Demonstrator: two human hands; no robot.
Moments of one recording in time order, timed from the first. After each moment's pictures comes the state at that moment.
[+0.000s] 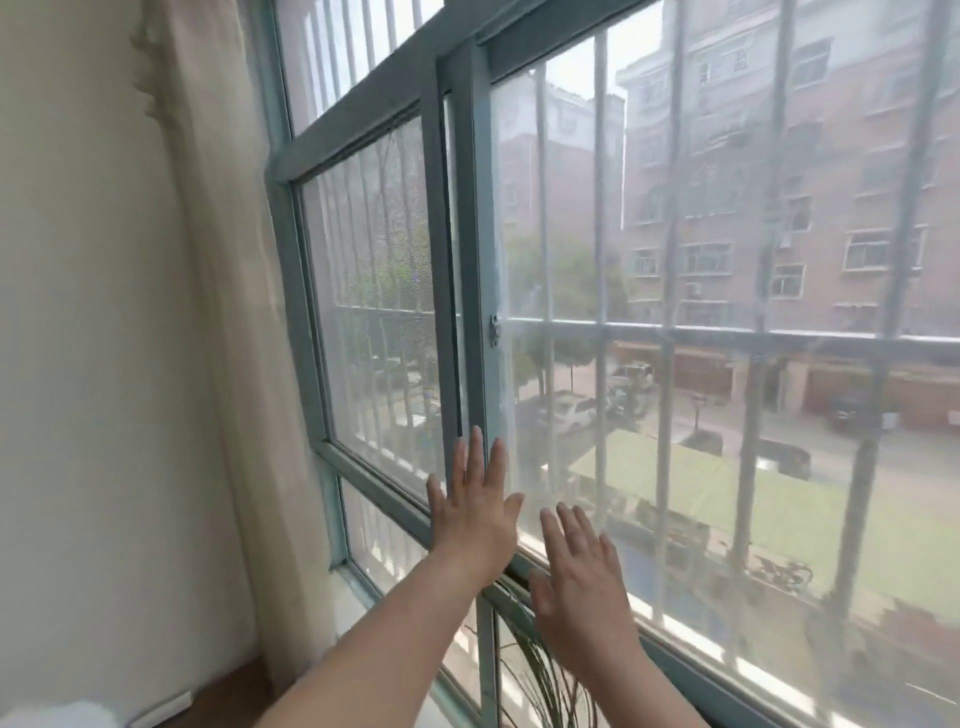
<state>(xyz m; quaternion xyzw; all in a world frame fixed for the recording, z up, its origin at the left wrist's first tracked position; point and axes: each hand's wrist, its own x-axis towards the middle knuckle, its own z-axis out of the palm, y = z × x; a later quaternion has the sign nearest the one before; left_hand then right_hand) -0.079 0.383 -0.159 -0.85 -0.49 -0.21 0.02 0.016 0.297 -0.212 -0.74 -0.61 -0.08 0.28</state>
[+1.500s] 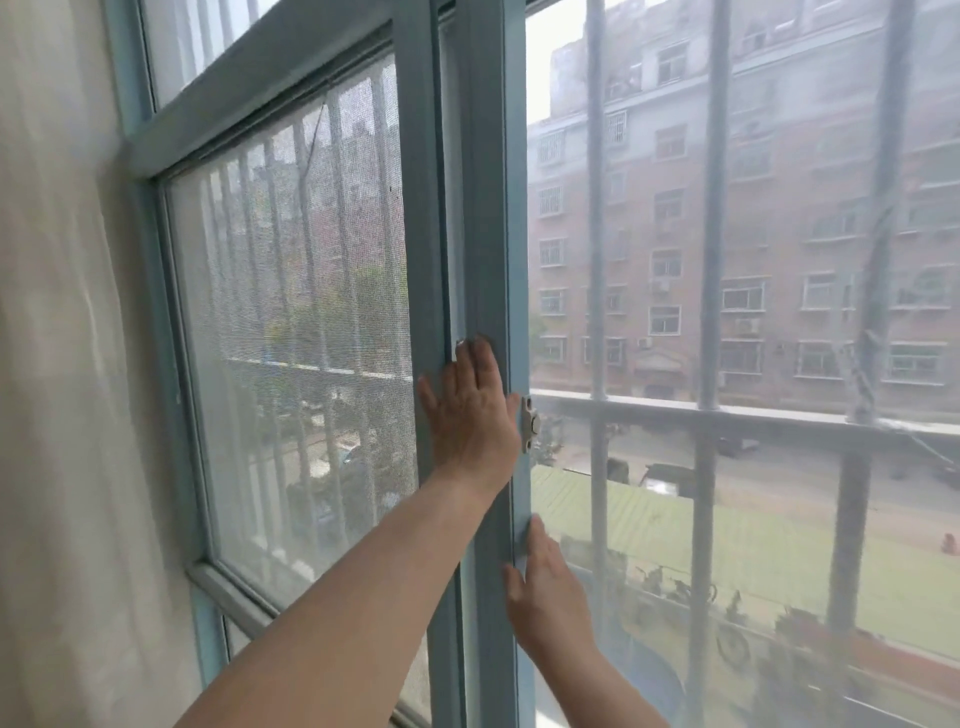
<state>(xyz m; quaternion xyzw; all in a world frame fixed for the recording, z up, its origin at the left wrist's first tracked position) 0.018 0.722 -0.029 -0.81 -0.36 -0.44 0.09 0.071 0.657 -0.174 -0.78 -0.48 0.01 0.40</state>
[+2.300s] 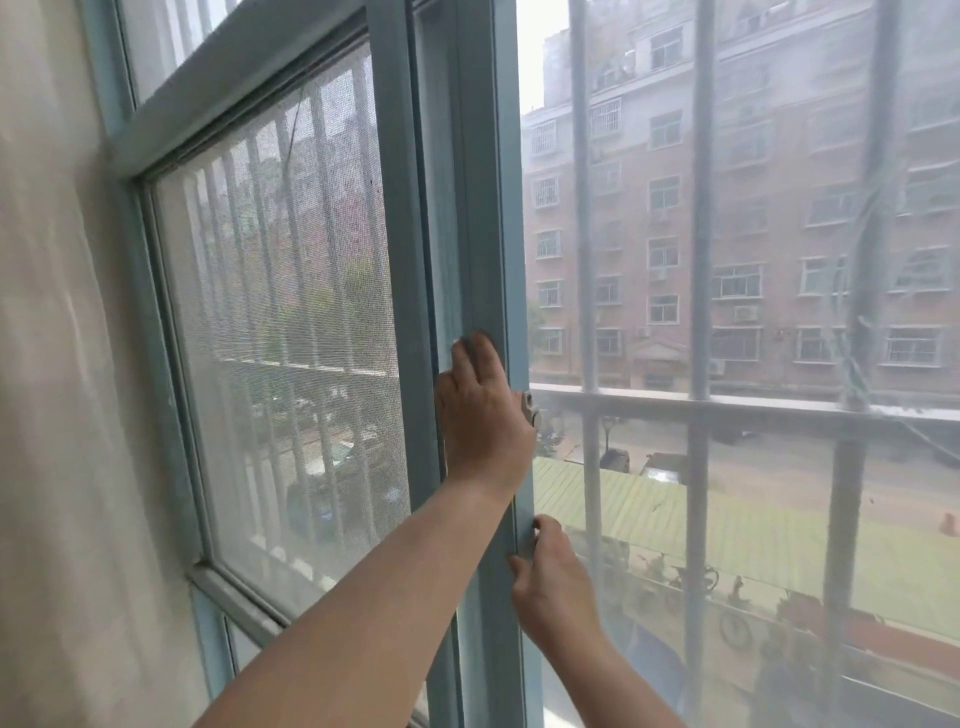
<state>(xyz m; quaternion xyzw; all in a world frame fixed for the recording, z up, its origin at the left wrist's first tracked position) 0.034 0.701 -0.026 -0.79 -0.34 -0.51 0.04 0.080 0.652 -0.168 -0.77 -0.44 -0.01 0.46</state>
